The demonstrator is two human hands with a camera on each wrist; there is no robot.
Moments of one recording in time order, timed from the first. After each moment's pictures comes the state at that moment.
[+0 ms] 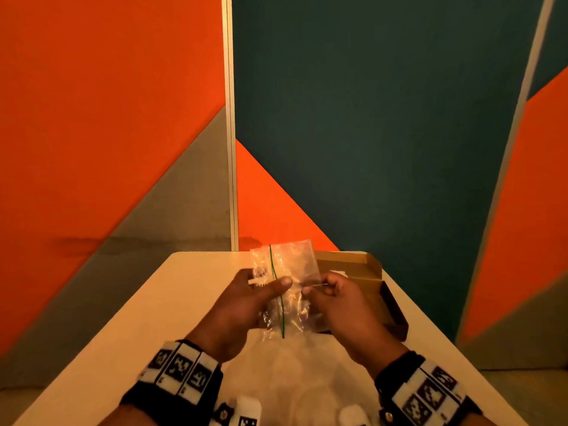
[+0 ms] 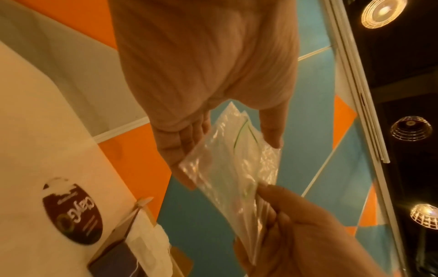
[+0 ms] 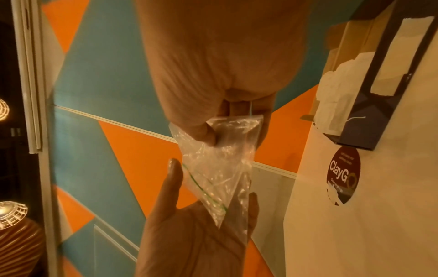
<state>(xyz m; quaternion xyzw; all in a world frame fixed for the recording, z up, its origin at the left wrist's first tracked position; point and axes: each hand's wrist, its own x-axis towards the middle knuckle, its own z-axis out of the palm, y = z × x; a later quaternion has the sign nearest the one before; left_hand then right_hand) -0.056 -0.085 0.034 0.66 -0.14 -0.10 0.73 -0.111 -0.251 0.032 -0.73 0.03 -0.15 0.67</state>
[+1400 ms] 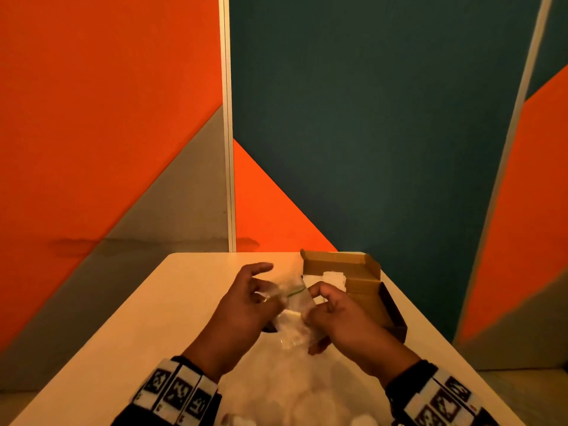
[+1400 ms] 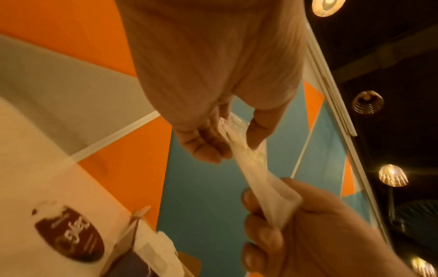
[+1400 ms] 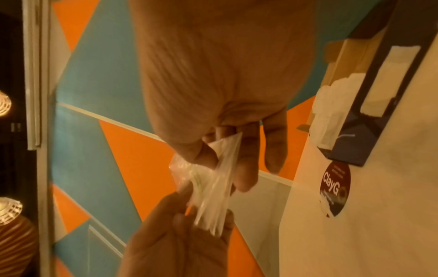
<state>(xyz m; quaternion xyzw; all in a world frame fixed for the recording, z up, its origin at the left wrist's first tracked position) -0.058 -0.083 0.022 0.67 -0.24 -0.03 0.70 -0.123 -0.263 0.031 -0.81 -0.01 -0.05 0.58</state>
